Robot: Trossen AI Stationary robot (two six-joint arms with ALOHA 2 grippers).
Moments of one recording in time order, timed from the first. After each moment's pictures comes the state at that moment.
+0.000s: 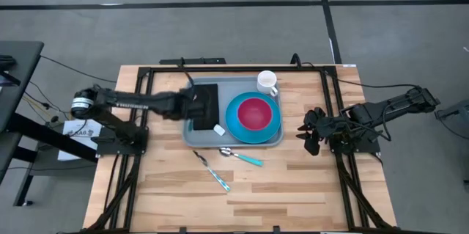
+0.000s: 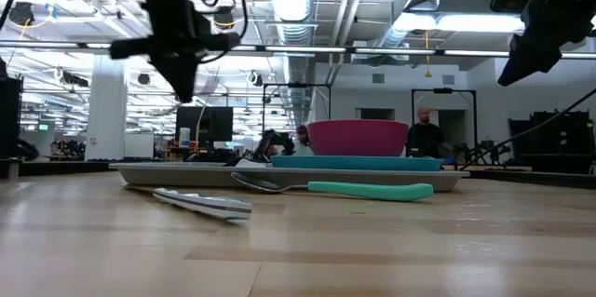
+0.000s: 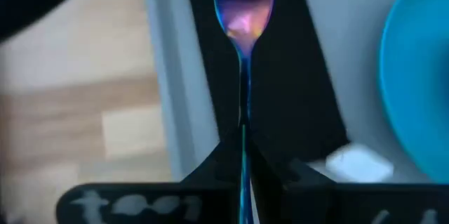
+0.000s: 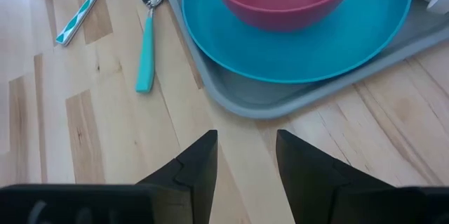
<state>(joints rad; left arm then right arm) 0.08 1.45 1.09 -1.02 -0.45 -1.30 0.29 0.72 0.61 -0.79 0.26 0.60</state>
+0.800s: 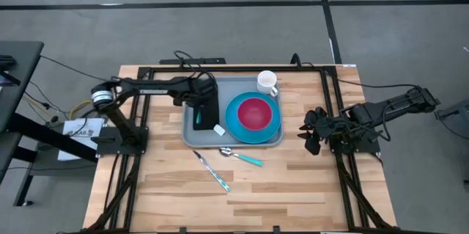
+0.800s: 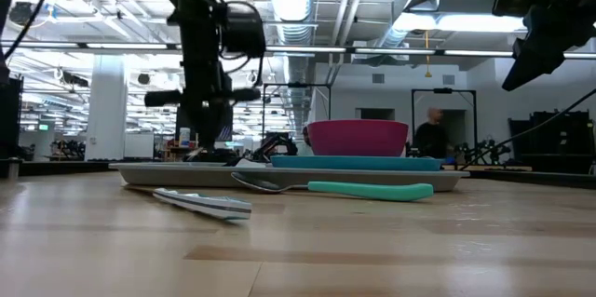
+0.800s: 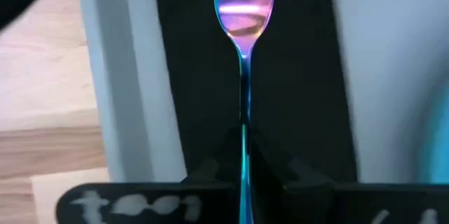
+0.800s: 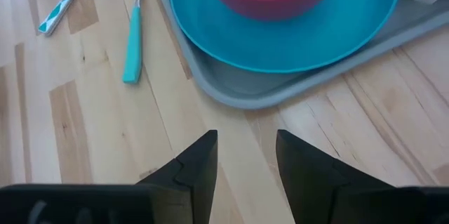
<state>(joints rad) 0.39 1.67 1.09 -0.76 -0.22 -1.07 0.29 0.72 0.61 -0.83 0.27 0.60</state>
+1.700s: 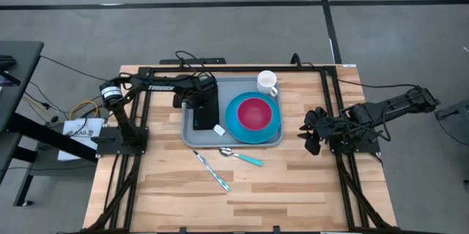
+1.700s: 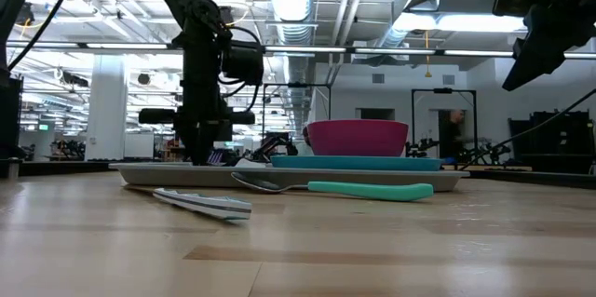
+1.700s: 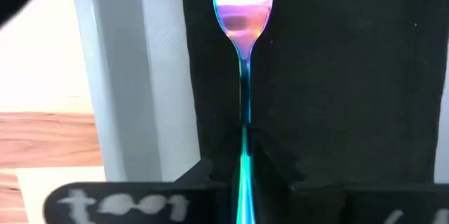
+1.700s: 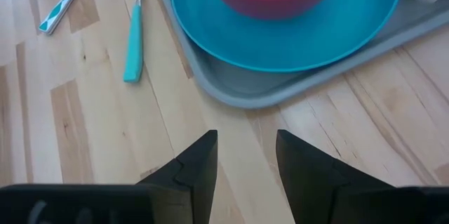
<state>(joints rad) 0.47 1.77 1.08 -0.77 -0.12 -1.08 0.29 0.72 0.61 -0.83 0.26 0.60</state>
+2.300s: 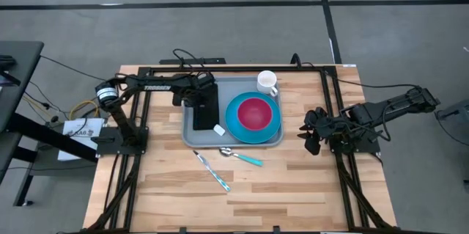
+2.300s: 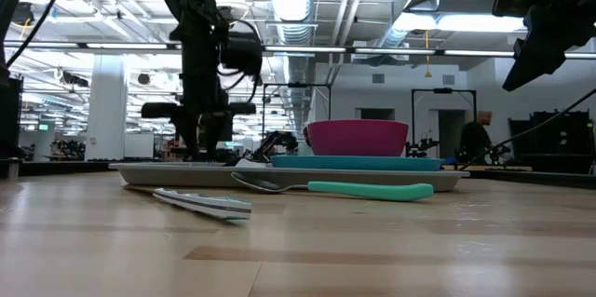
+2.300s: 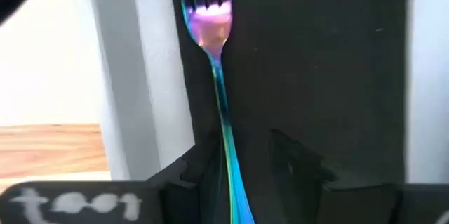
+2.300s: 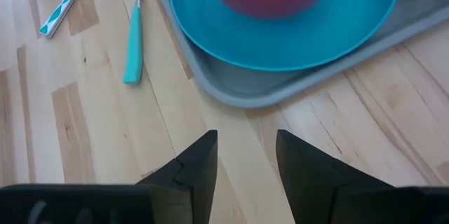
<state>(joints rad) 0.46 1.72 1.08 -0.77 -0.12 -1.02 0.29 0.72 0.61 -0.83 0.26 0.62</state>
